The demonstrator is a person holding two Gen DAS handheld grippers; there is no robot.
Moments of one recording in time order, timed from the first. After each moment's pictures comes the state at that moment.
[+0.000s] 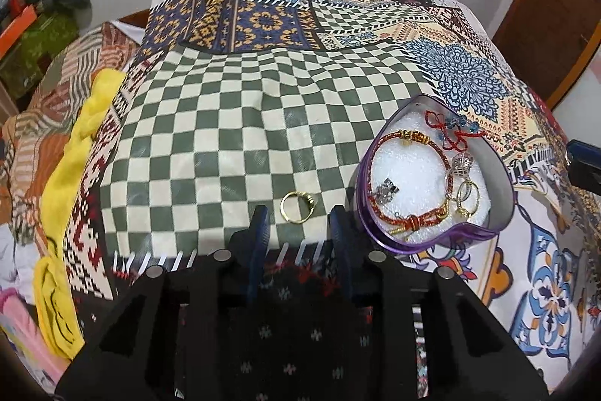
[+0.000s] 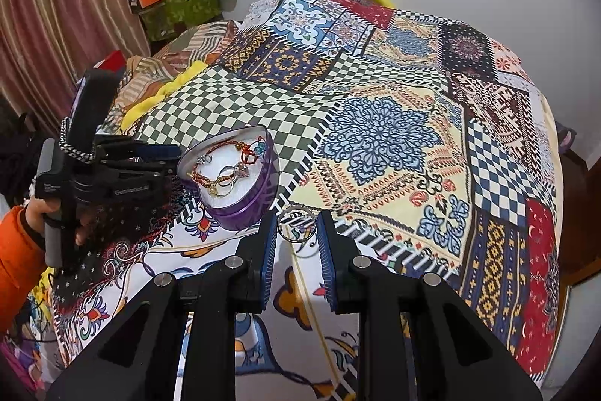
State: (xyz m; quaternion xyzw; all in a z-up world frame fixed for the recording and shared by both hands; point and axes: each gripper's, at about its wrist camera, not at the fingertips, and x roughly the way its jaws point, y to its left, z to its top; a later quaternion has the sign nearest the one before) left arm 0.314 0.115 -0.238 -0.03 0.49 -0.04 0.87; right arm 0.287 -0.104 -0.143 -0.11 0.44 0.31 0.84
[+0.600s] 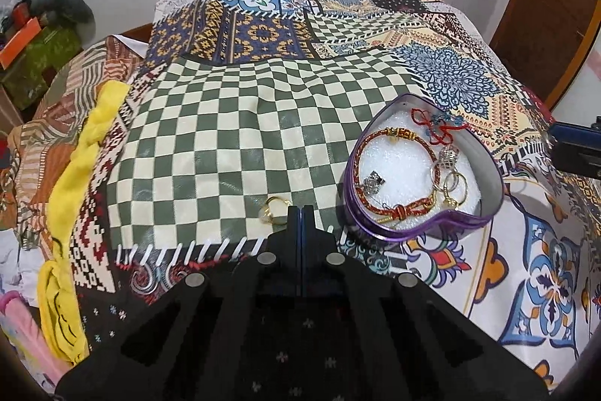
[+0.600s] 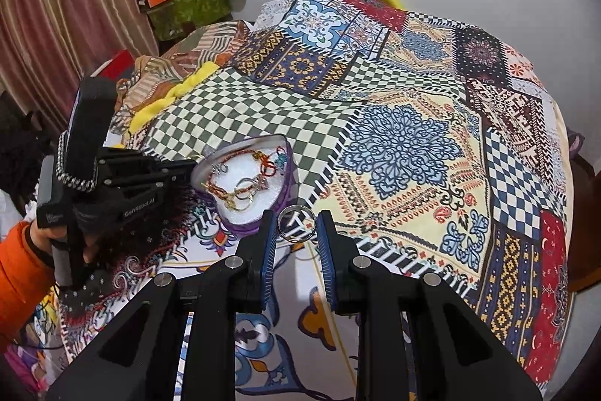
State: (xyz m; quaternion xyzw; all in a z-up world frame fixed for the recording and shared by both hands) left arm 0.295 0.110 -0.228 -0.02 0.47 -0.04 0.88; right arm 0.292 -0.087 -0.140 -0.10 0.44 0.32 0.83
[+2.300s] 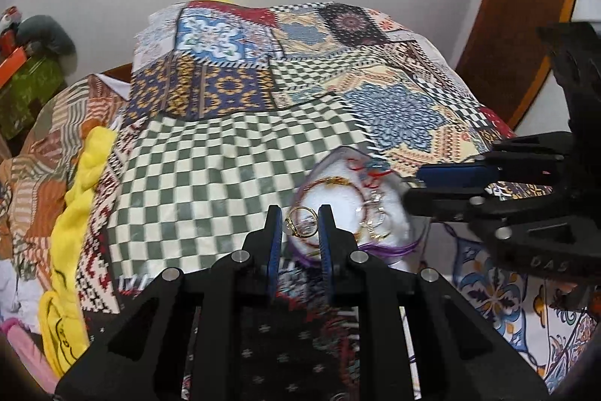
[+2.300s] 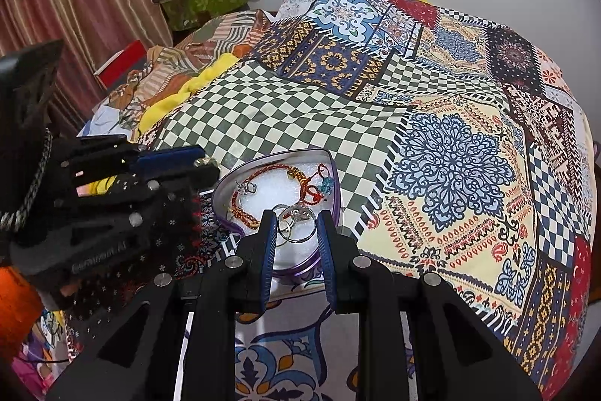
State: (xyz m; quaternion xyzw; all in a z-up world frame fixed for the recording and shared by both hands) left arm 0.291 0.085 -0.188 -0.01 0.42 -0.09 0.90; right arm 0.307 -0.043 -0.157 -0.11 0.45 0.35 0.82
